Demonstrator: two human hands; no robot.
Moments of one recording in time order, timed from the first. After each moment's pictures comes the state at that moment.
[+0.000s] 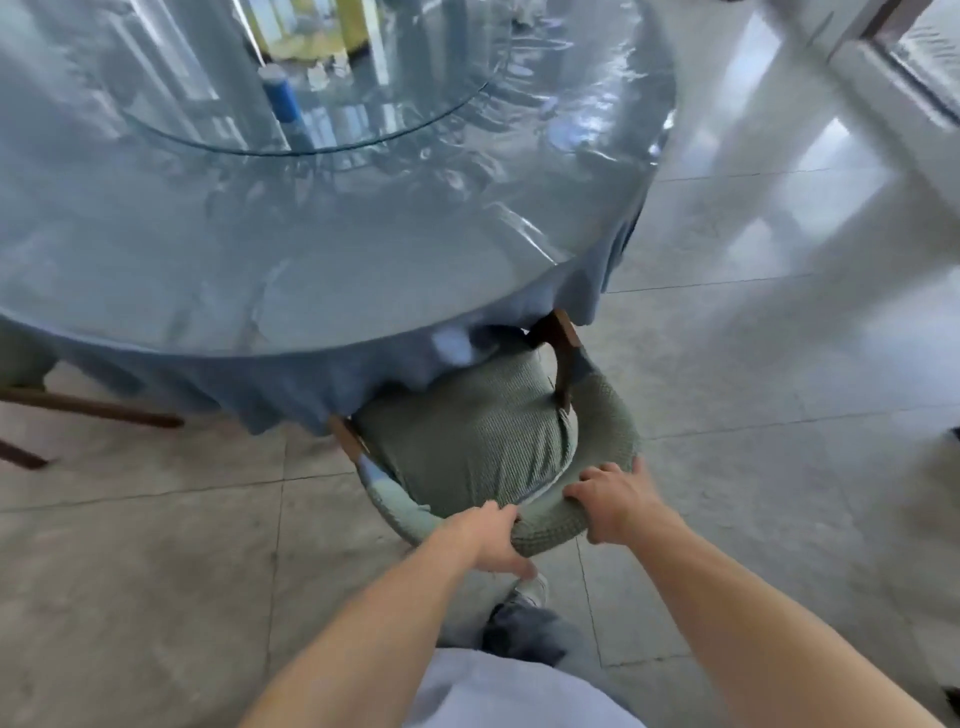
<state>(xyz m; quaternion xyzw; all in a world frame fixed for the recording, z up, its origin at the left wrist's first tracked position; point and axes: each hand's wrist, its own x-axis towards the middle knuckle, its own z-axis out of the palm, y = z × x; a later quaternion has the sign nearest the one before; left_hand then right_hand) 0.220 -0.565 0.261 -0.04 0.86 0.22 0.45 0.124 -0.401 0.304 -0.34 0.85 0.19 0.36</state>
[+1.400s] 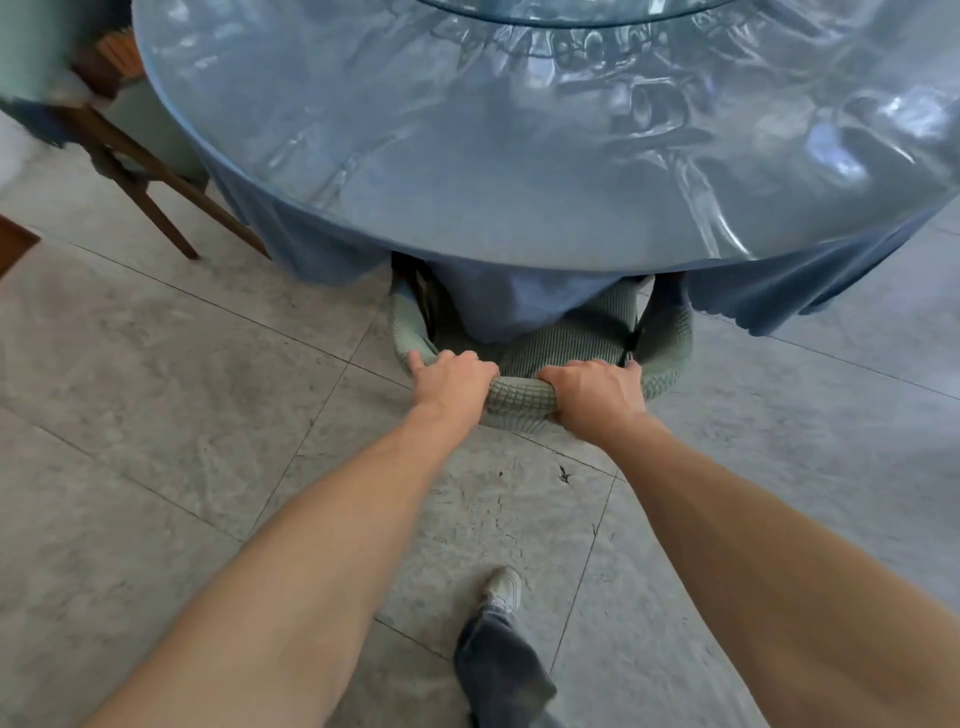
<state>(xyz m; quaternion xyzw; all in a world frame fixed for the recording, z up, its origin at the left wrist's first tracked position) 0.127 -0.623 0.218 -0.37 0.90 0.07 0.23 -0.010 -0.509 0.219 -0.53 0.82 0.06 0.21</state>
